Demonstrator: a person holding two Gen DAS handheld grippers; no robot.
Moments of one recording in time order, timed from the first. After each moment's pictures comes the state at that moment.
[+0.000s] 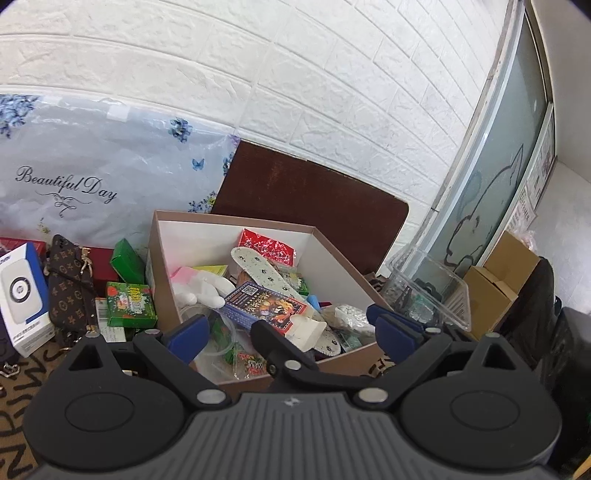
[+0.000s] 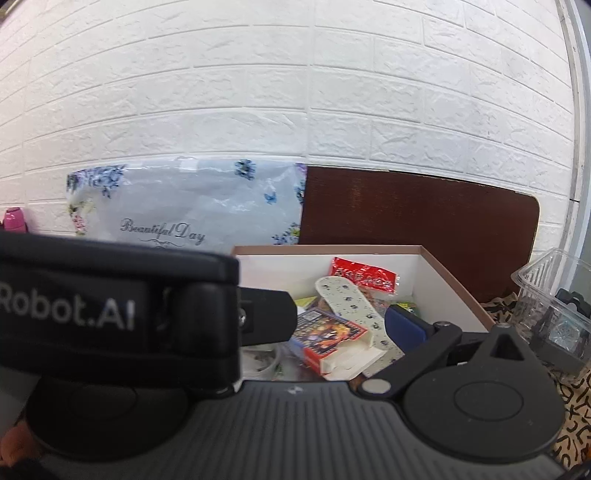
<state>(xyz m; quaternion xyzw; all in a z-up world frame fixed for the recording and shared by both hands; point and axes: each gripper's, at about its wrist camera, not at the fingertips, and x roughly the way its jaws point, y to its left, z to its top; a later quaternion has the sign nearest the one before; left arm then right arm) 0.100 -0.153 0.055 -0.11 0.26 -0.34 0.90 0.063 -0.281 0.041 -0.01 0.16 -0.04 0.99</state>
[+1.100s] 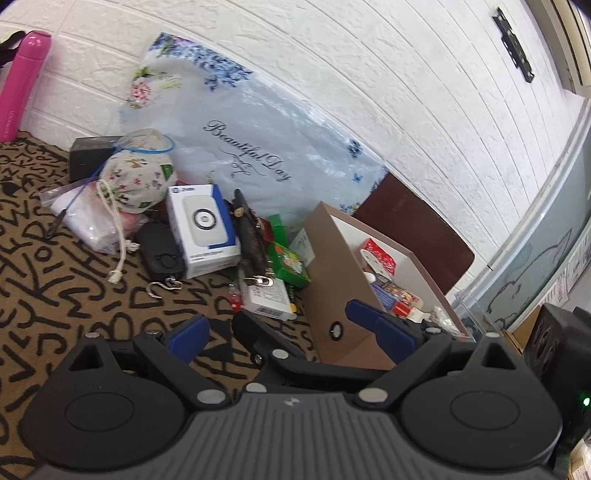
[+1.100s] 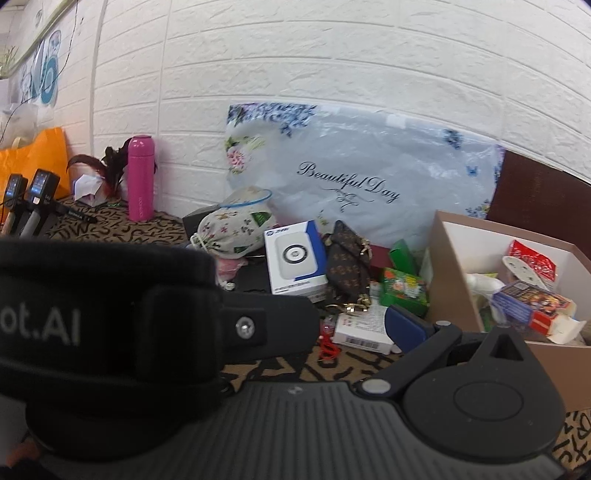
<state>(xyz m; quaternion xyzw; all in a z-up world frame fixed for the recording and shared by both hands) 0.067 0.036 -0.012 -0.23 0.27 -0.23 0.91 0.059 -0.104 -0.002 -0.06 0.21 0.12 0.97</state>
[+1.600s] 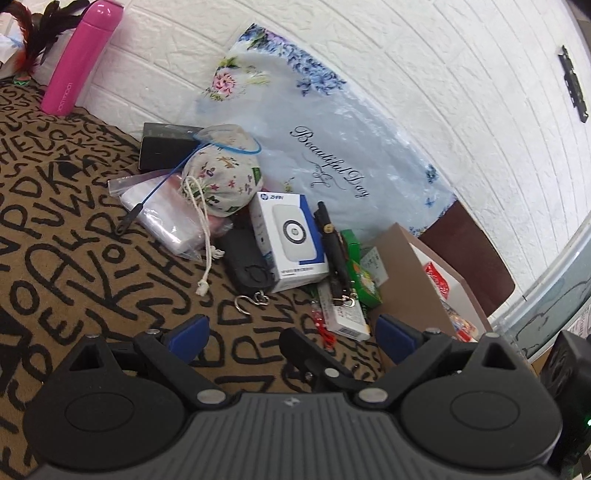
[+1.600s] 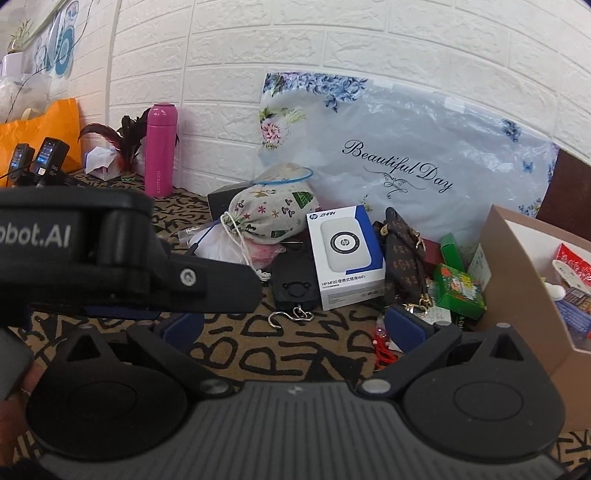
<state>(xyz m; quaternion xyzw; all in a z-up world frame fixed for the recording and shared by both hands) 0.108 0.097 -0.045 -0.26 0.29 -0.17 0.90 0.095 -0.059 -0.031 -0.09 0.23 0.14 0.96</state>
